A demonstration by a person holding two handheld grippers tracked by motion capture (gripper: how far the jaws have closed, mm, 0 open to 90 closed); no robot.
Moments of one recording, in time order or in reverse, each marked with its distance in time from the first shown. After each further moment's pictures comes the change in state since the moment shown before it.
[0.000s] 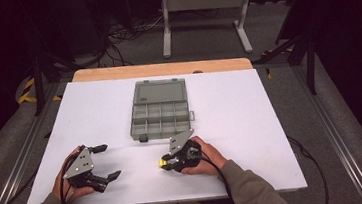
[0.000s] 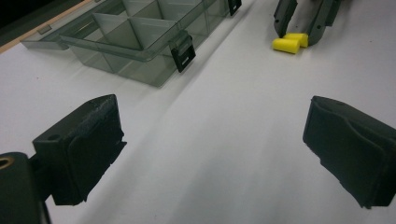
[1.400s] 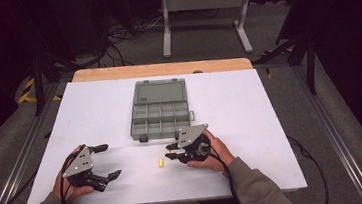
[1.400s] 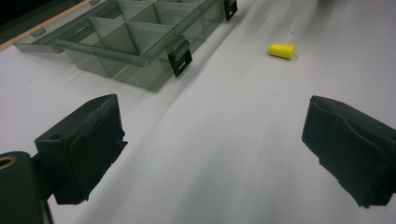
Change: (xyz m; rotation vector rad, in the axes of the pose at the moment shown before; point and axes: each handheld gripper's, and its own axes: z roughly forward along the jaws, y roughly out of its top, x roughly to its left) left arm 0.002 0.000 0.000 -0.019 -0.022 -0.008; right arm 0.002 0.010 -0.040 -0.104 -0.131 -0.028
